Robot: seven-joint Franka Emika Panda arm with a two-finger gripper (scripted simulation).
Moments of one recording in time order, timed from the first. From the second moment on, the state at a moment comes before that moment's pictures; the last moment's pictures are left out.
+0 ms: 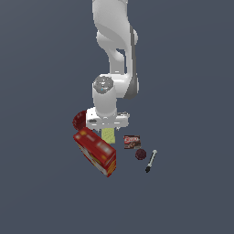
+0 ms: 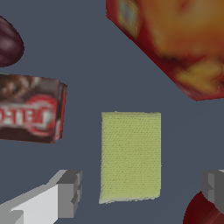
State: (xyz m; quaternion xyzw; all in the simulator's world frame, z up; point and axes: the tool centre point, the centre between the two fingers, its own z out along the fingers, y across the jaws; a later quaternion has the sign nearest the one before) arm -0.031 -0.046 0.082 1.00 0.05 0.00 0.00
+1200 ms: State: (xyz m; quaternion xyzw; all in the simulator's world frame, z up) arm -0.041 -0.050 0.024 1.00 0.06 0.00 0.00
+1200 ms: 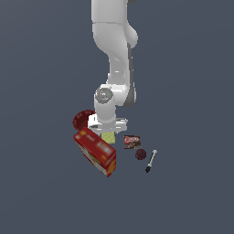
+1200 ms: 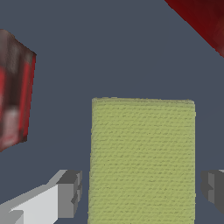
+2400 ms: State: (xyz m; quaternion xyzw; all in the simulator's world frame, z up) arm -0.035 -0.051 0.022 1.00 0.06 0.00 0.00
